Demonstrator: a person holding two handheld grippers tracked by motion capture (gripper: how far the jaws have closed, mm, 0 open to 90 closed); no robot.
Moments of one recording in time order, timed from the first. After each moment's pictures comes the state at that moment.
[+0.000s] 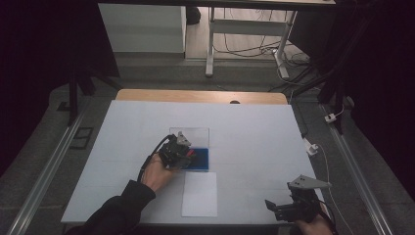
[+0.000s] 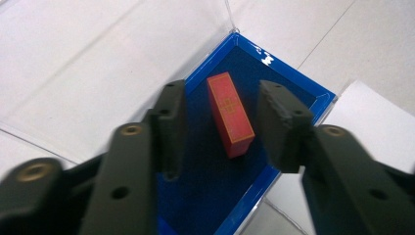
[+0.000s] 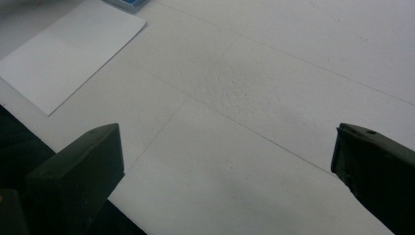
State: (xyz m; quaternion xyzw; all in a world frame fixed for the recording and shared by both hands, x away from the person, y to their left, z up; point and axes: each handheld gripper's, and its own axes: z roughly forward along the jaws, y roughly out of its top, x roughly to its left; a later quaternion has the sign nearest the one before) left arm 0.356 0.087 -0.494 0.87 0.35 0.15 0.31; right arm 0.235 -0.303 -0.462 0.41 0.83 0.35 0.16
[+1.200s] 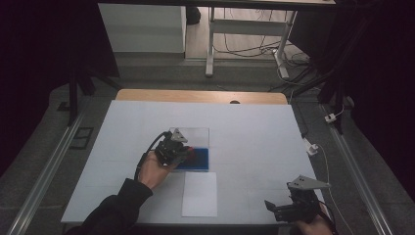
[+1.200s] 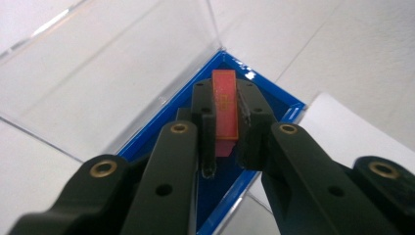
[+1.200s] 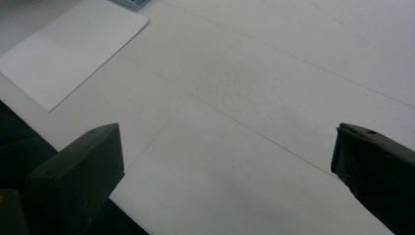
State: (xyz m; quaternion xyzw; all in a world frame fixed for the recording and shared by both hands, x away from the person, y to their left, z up) left arm 0.349 0.098 -0.471 0.87 0.34 0.12 0.34; right arm 0.234 -0.302 -0.462 0.41 0.83 0.35 0.16
